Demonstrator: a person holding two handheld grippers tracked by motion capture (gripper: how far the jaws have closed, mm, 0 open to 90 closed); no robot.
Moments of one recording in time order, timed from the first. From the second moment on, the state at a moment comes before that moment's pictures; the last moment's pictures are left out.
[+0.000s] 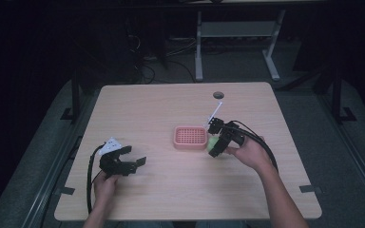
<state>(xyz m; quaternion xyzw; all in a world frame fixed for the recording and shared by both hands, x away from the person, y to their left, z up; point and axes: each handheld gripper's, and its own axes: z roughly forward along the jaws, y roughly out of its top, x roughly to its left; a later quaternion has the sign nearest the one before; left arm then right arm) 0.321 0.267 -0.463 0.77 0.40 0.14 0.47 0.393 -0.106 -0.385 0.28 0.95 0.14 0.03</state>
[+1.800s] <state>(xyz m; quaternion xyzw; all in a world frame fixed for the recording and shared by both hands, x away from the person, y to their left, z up) 0.321 0.269 -0.463 0.77 0.40 0.13 0.48 0.453 -0.056 -0.377 0.29 0.95 0.10 0.02</state>
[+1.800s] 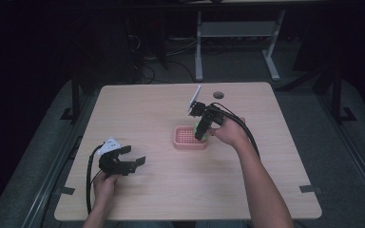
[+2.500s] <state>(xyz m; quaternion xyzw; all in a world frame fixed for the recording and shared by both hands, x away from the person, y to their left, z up) 0.321 0.270 -0.463 0.77 0.40 0.13 0.48 0.467 -0.039 -0.394 0.30 0.95 0.10 0.01</state>
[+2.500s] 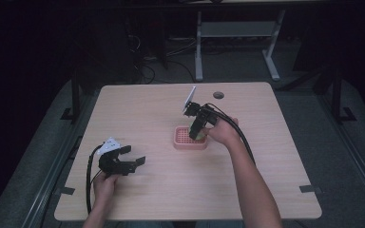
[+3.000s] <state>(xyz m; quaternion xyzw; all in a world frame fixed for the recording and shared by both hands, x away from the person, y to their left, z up) 0.321 0.271 -0.463 0.76 0.41 0.13 0.48 0.473 -0.018 -0.407 0.30 0.95 0.10 0.01</state>
